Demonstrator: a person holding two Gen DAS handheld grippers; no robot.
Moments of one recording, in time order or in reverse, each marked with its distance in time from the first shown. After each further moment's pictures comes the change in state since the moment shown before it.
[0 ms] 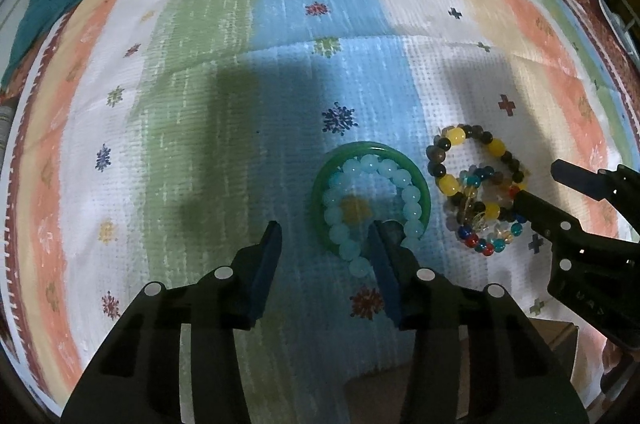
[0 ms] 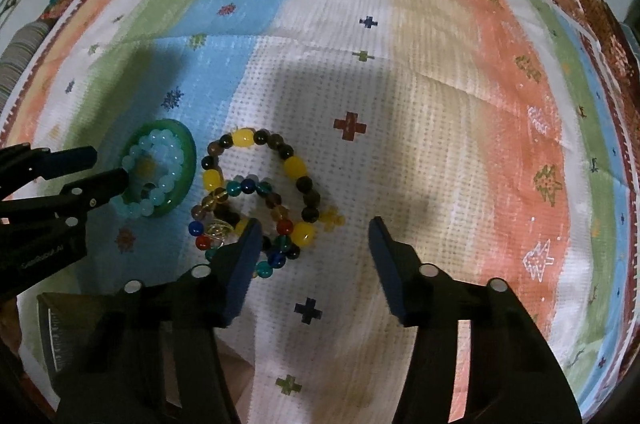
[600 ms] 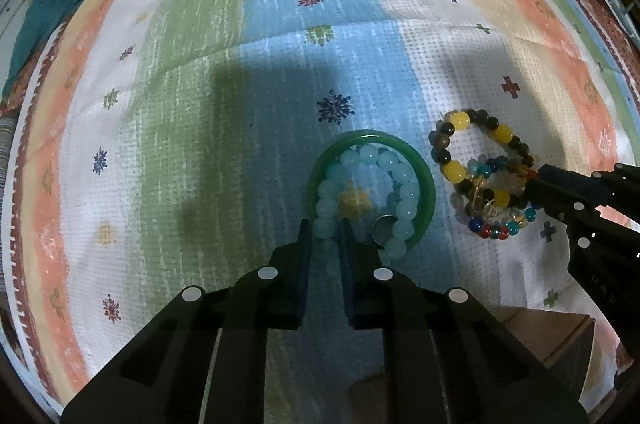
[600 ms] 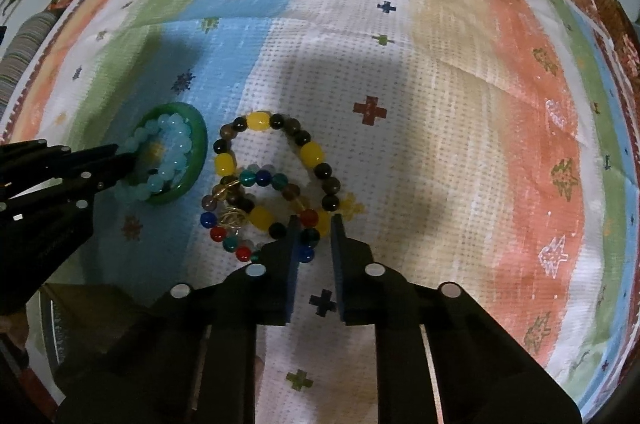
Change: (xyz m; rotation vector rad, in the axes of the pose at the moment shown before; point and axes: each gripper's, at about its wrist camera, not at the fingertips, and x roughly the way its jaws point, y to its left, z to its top) left arm 0.009 -0.002 -0.001 0.036 0.006 0.033; right arm 0.005 0.004 -0.002 -0.018 0.034 0.042
